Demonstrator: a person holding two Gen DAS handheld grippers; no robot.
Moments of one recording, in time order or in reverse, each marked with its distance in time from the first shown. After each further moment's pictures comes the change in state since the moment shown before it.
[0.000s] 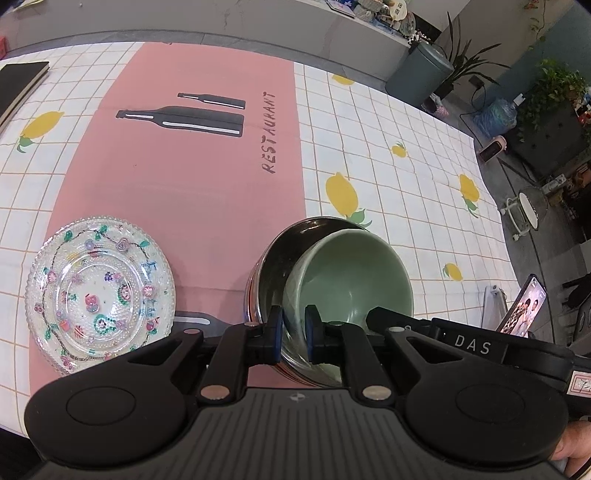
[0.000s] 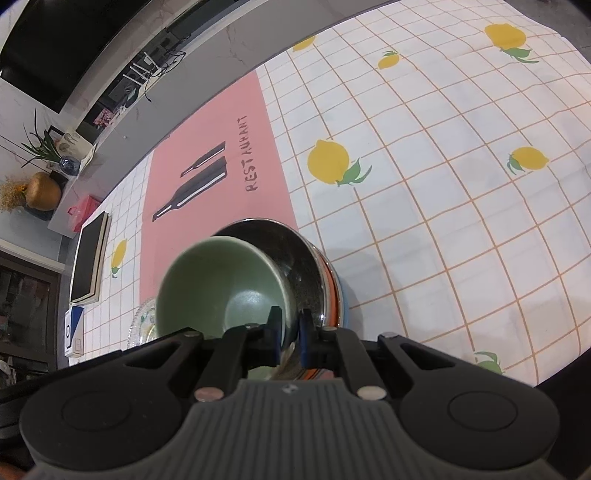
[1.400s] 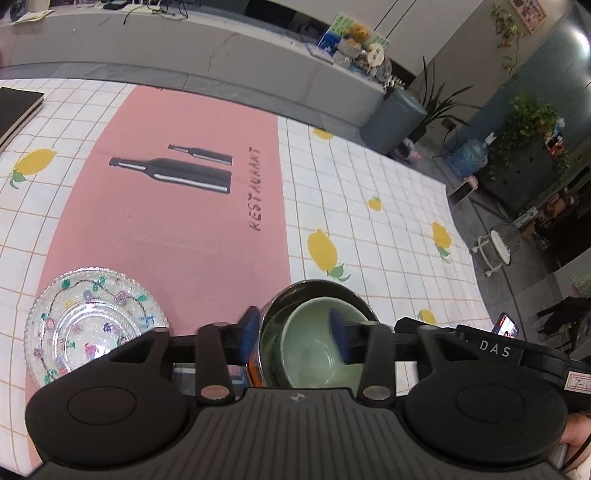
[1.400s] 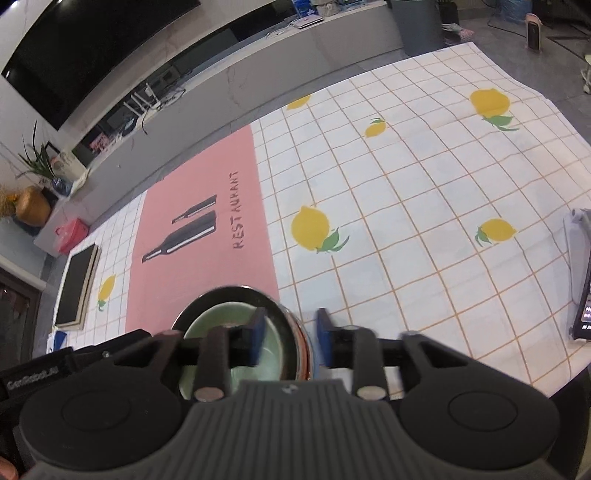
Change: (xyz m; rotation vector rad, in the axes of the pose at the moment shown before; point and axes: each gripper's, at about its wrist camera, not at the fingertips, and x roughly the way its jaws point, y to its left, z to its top) left arm -0.024 0.015 0.011 -0.002 -0.170 -0.103; right arm -0.027 -0.007 0.016 -0.041 -0.149 -0.040
